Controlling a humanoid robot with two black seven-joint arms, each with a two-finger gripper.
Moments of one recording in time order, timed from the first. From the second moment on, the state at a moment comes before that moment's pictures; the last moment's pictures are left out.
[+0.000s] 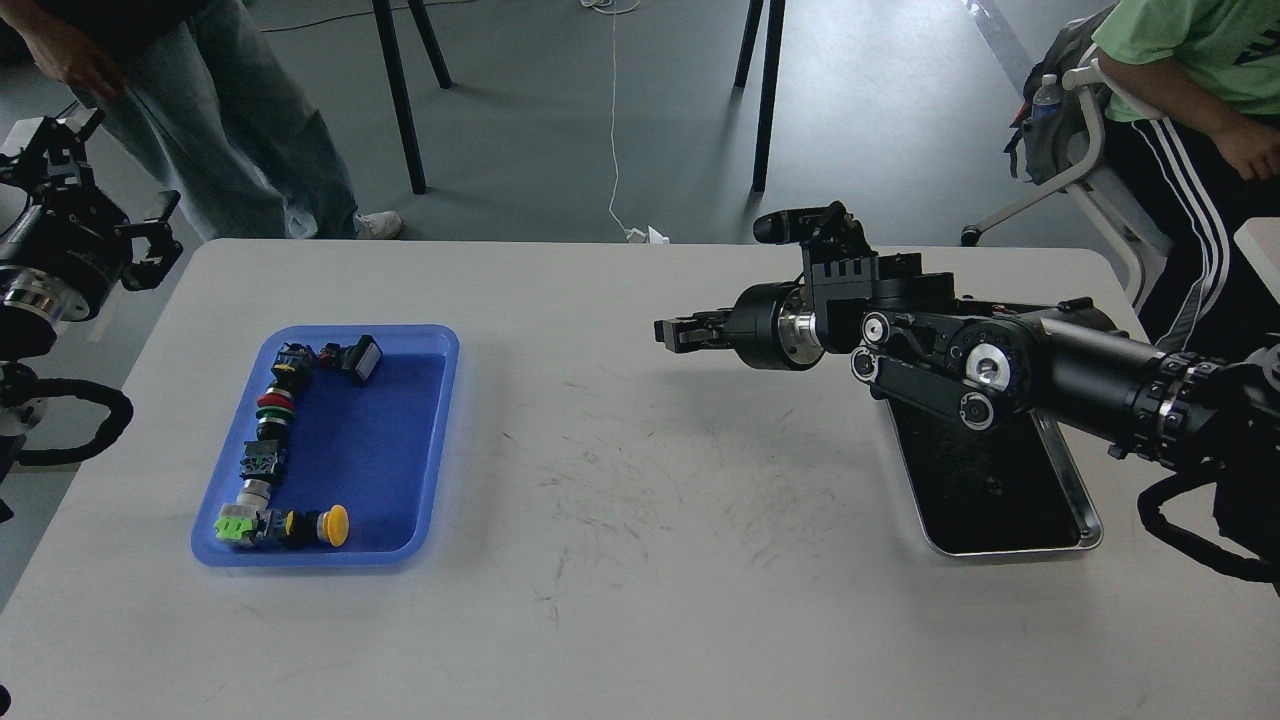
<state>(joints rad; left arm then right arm) -0.79 0.57 -0.49 -0.41 -0.04 -0.49 -0.45 1.17 -0.14 -0.07 0.81 -1.18 0.25 0.16</state>
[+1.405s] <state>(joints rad) -0.78 0.61 -0.49 -0.41 -0.05 -0.49 -0.45 1.05 0.00 -0.13 0.80 -1.33 0.14 0.33</state>
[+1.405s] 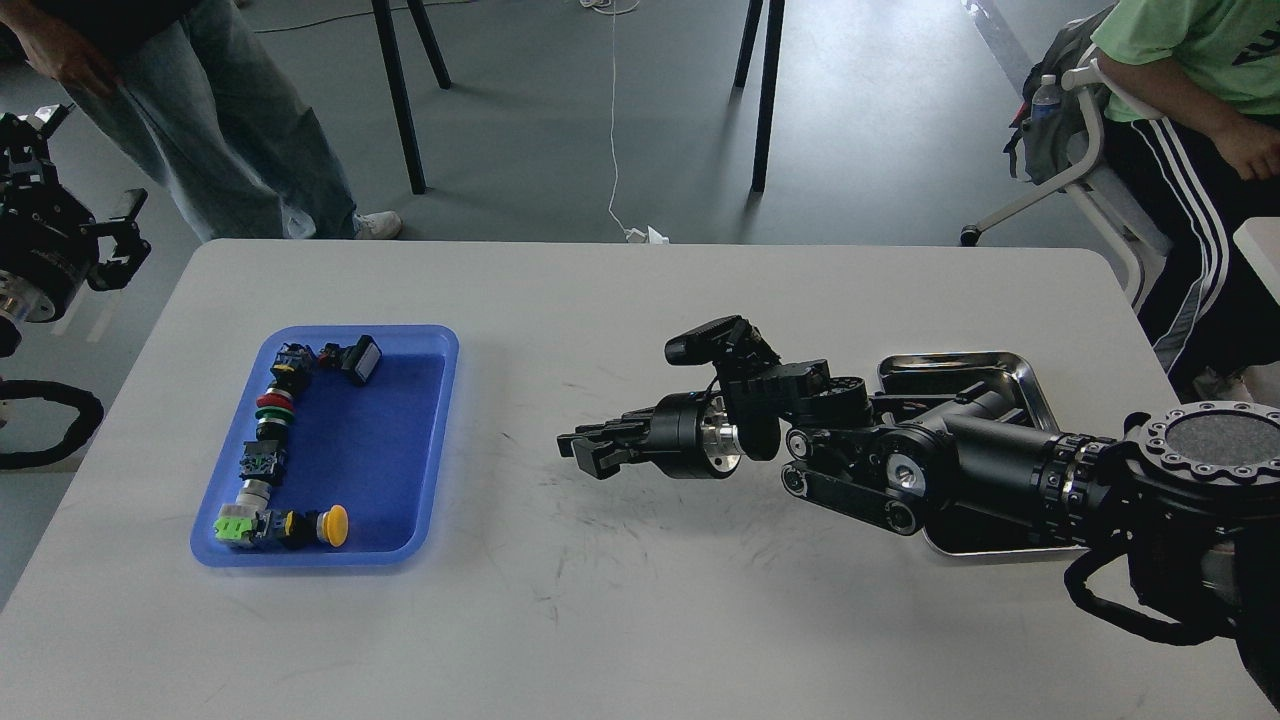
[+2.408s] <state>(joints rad) -0.77 0.62 -0.49 -0.41 -0.05 -0.49 -0.45 1.05 0.00 -0.18 0.80 -1.34 0.14 0.34</state>
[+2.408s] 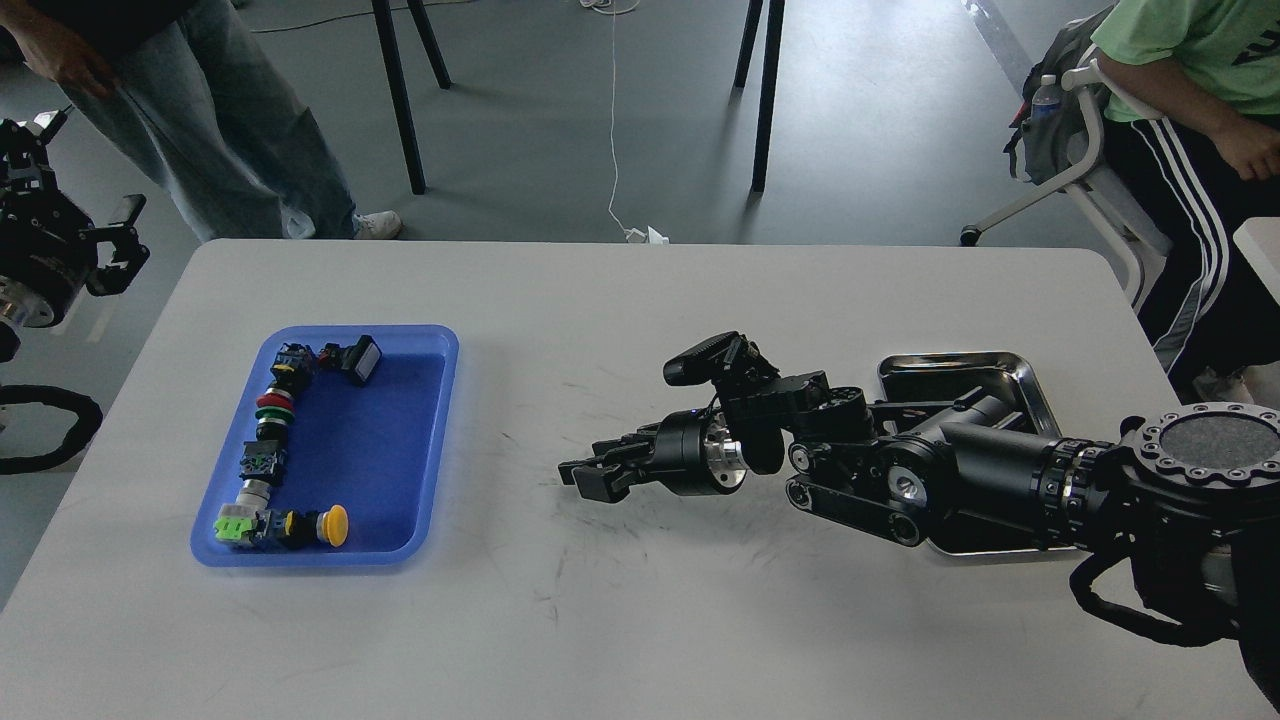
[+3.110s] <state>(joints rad) -0.77 0.65 -0.50 -0.30 -0.09 -0.49 -0.45 1.05 0.00 -0.08 0.79 -1.34 0.14 0.33</state>
